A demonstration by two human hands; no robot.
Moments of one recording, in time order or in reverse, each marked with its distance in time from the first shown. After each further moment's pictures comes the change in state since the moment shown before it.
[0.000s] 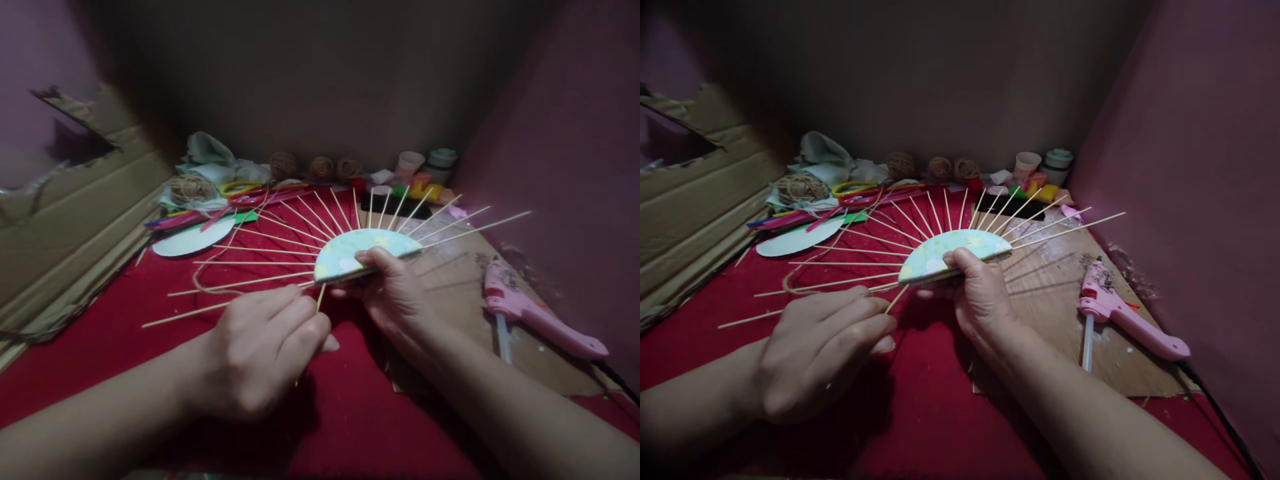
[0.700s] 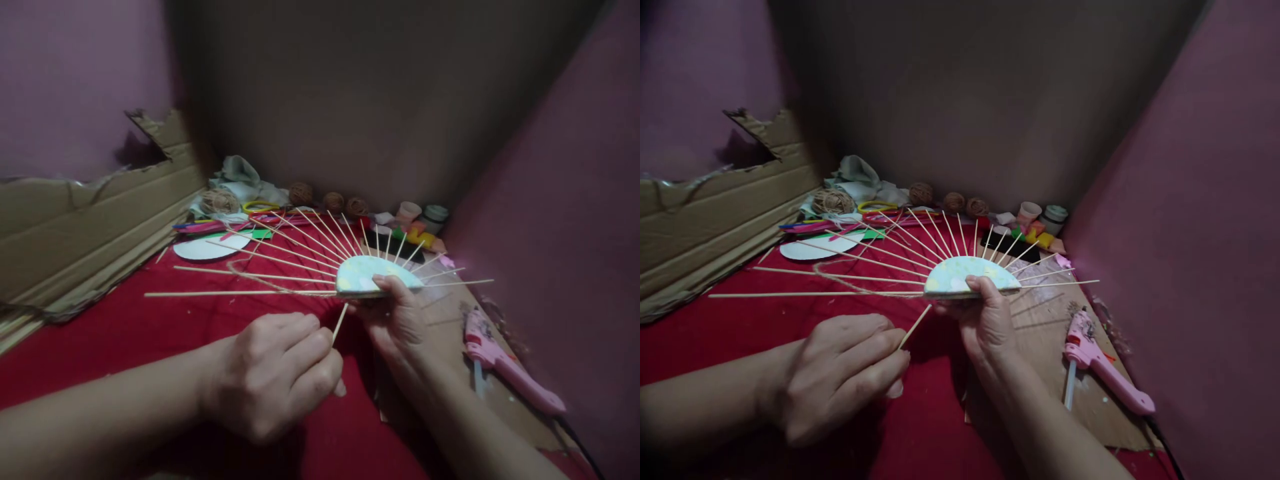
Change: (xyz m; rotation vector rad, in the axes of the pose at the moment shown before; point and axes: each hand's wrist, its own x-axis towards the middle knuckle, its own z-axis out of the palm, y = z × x) left_hand 0.006 0.003 -0.008 0.094 0.134 0.141; right_hand -0.001 -0.010 0.003 0.092 -0.041 -0.078
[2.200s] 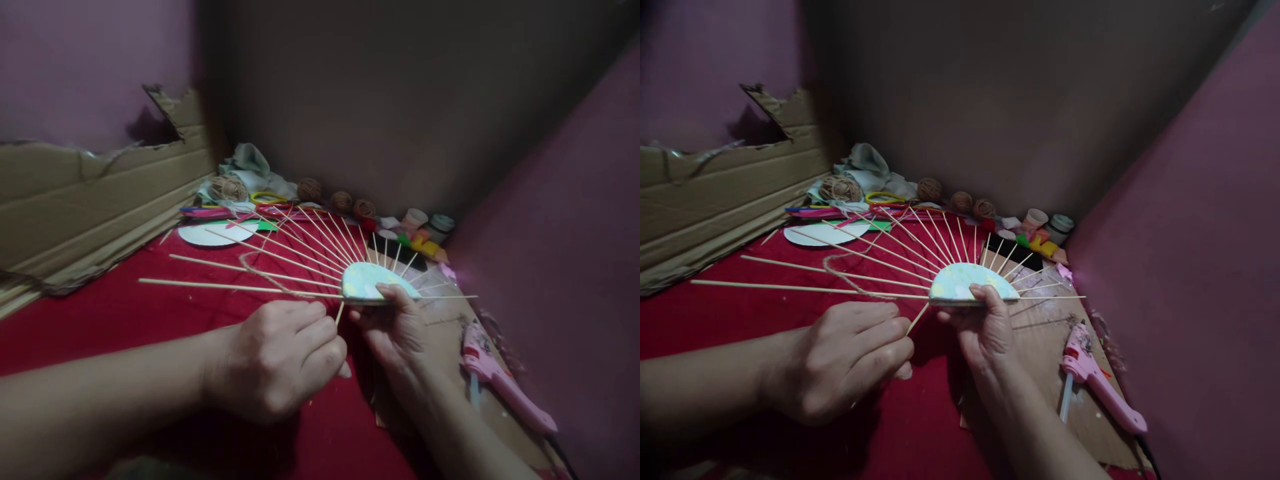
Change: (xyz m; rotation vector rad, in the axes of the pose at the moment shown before) left_hand 0.006 -0.001 -0.001 -0.138 -0.060 -0.134; right_hand -0.002 0.000 -0.002 0.002 -0.019 0.110
